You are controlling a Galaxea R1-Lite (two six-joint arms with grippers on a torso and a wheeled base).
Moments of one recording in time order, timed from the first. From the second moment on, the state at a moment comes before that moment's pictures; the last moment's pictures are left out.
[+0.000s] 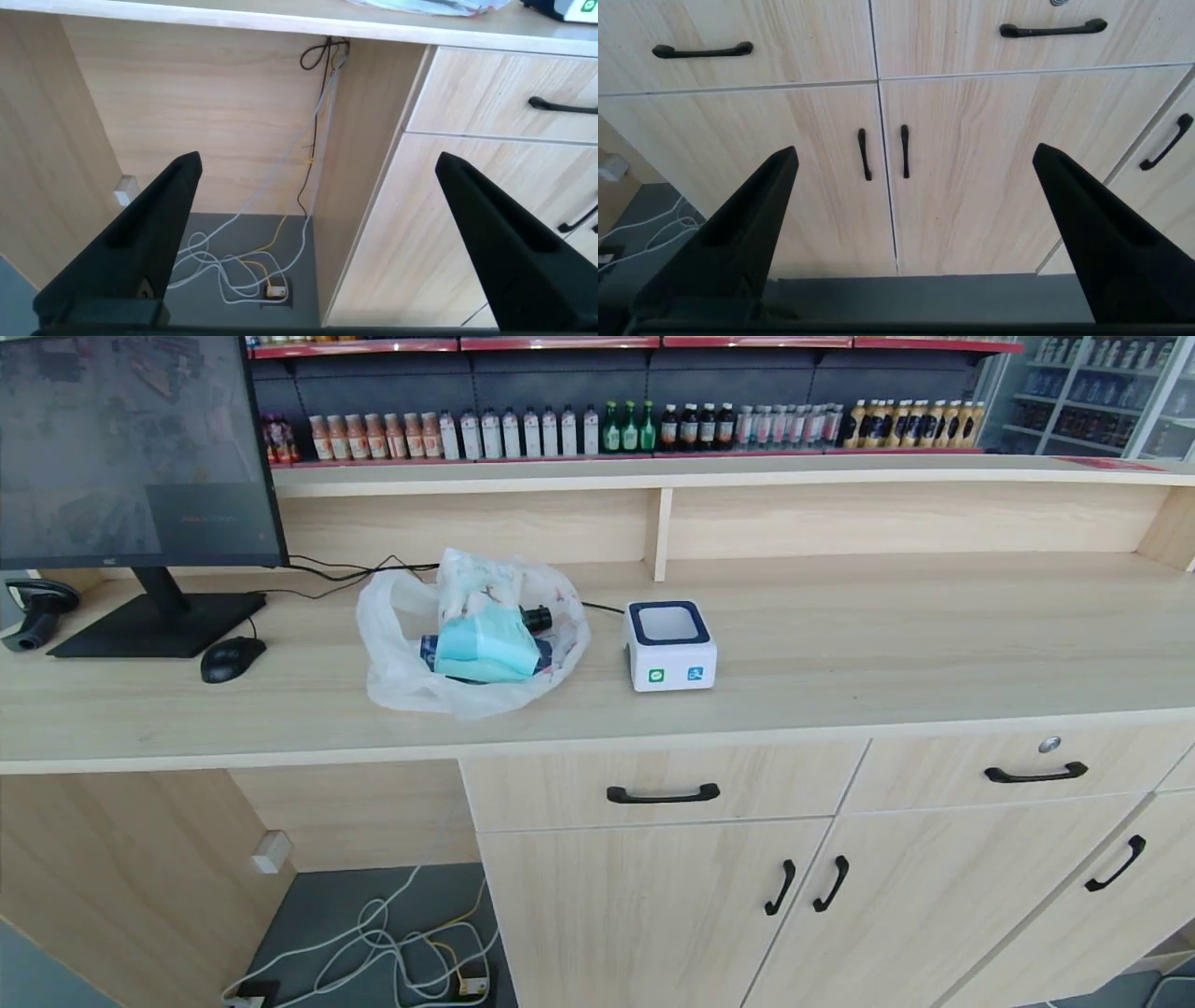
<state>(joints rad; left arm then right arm) 0.00 0.00 0.00 0.00 0.00 -0.02 0.08 0.08 0.00 -0.01 -0.05 0.02</state>
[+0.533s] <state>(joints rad) 0.00 0.00 0.00 0.00 0.00 0.00 0.08 0.09 0.00 -0.01 -0.05 0.02</state>
